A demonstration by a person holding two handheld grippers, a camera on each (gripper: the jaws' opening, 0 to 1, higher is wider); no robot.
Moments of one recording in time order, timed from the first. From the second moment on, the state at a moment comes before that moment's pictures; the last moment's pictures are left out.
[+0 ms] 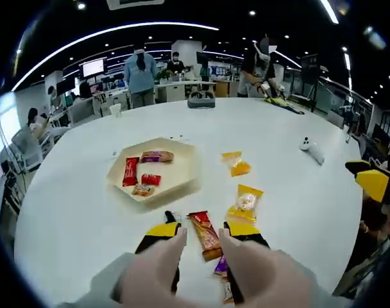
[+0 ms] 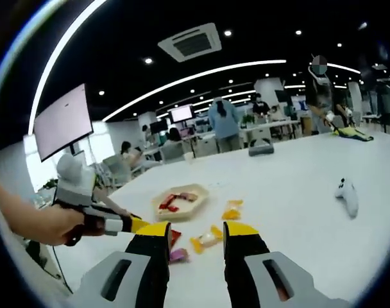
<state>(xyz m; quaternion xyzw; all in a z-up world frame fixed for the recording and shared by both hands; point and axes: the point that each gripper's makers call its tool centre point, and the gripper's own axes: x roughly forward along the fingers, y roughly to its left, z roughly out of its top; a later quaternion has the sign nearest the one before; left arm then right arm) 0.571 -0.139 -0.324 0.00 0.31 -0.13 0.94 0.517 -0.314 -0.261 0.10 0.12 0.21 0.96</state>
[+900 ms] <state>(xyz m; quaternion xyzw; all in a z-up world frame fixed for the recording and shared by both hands) 0.593 -0.156 -0.366 0.00 0.36 -0.06 0.93 0.529 -0.351 -0.263 0.09 0.11 0.24 0.96</state>
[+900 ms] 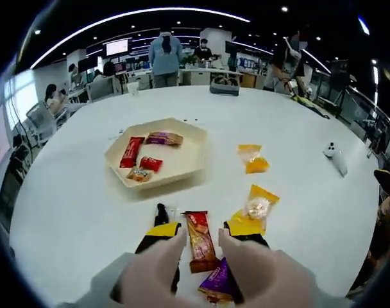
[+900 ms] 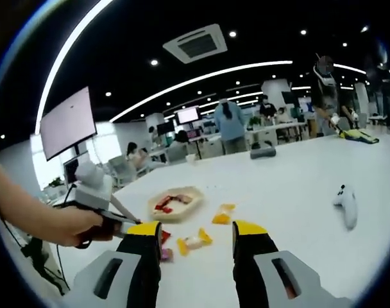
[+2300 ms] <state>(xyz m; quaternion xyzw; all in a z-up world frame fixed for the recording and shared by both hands) 0.605 -0.164 -0.395 0.03 0.36 -0.10 0.93 0.510 -0.338 -0.289 0.08 0.16 0.27 0.95</state>
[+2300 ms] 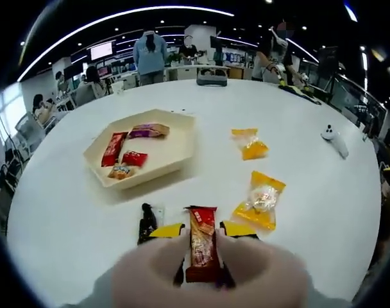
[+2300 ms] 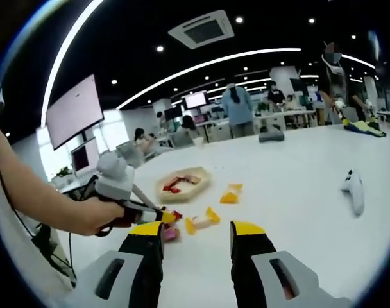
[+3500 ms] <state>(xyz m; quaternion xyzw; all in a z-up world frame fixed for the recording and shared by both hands) 0.602 -0.168 -0.393 0.06 0.30 -0.22 0.93 0.536 -0.295 -0.284 0.03 0.19 0.20 0.96</state>
